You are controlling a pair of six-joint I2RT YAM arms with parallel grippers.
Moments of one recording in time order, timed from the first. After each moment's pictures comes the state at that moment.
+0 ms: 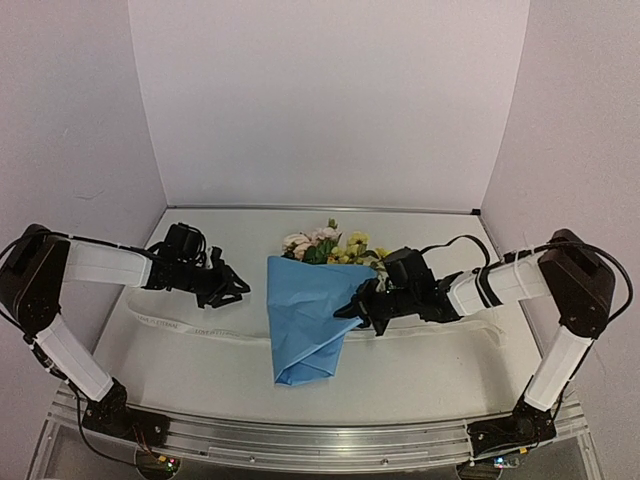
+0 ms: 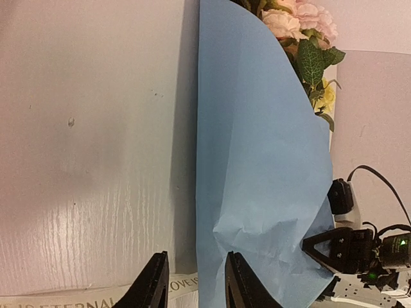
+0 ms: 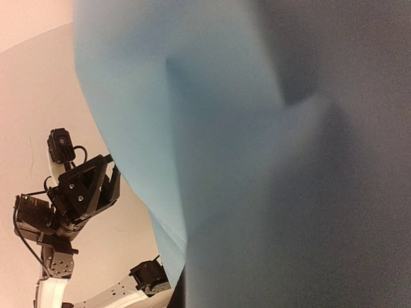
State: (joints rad) left arm -0.44 1.57 0.79 -0.04 0.49 -0.89; right arm 0.77 1.75 0.87 0.24 -0.43 1.51
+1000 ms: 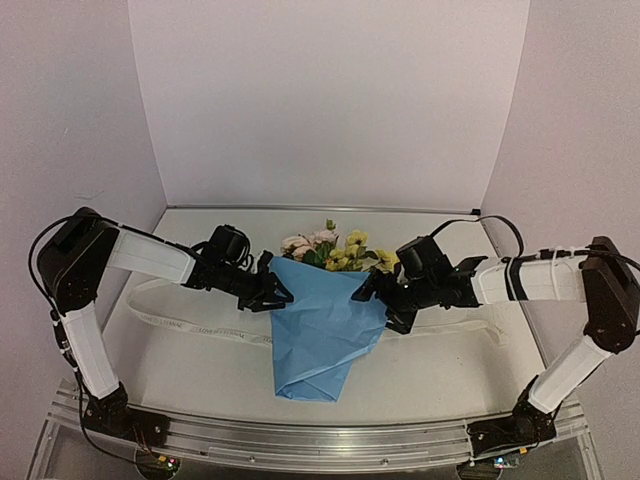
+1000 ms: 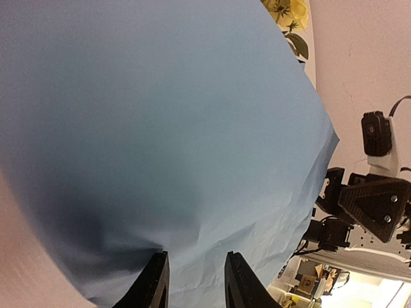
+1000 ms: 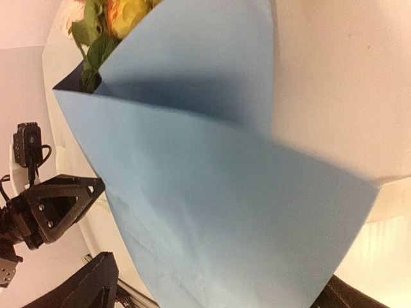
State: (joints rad) left arm -0.62 1.83 0.98 0.04 0.62 -0.82; right arm 0.74 1.58 0.90 -0.16 -0.18 1.19
